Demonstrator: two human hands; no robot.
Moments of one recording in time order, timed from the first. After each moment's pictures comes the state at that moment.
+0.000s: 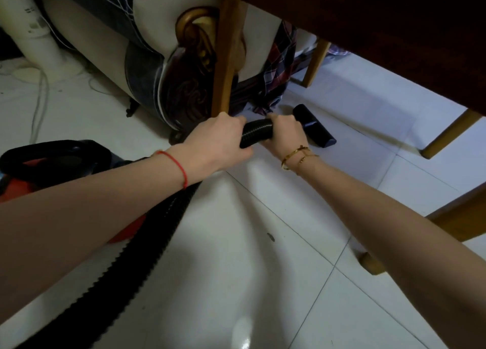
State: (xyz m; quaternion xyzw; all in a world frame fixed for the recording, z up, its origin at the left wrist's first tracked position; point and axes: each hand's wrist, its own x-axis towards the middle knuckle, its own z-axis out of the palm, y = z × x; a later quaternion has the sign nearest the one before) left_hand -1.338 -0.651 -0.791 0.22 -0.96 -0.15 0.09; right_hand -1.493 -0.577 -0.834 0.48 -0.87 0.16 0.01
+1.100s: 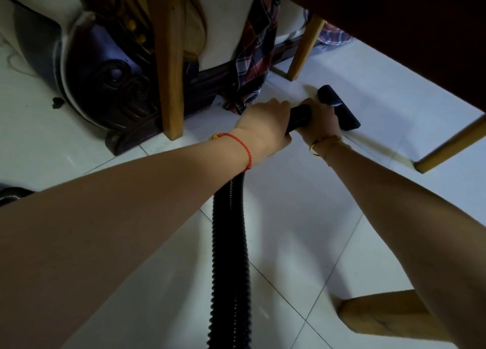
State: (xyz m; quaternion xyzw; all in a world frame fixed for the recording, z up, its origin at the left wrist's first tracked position) left_hand -1.576 -0.642 -0.855 0.20 -0.97 -0.07 0.13; right_hand -1.712 -0.573 -0.883 0.37 -0.92 0.11 0.06
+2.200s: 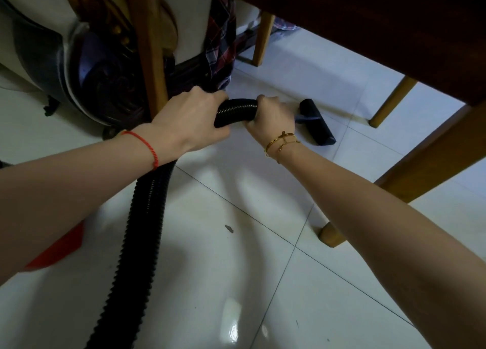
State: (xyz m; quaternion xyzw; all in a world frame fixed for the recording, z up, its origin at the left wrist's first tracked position) left_hand -1.417 -0.623 -0.803 0.13 -0.98 -0.11 0.13; right_hand -1.561 -0.522 -0.849 0.37 -0.92 0.11 0.11
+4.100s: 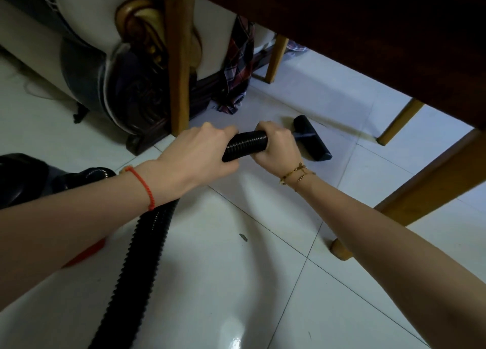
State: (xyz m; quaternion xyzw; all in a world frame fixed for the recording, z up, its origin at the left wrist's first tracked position) left_hand -1.365 -0.623 -0.806 0.12 -0.98 -0.10 0.12; right_hand -1.534 -0.516 -0.867 0.51 -0.81 0.26 0.11
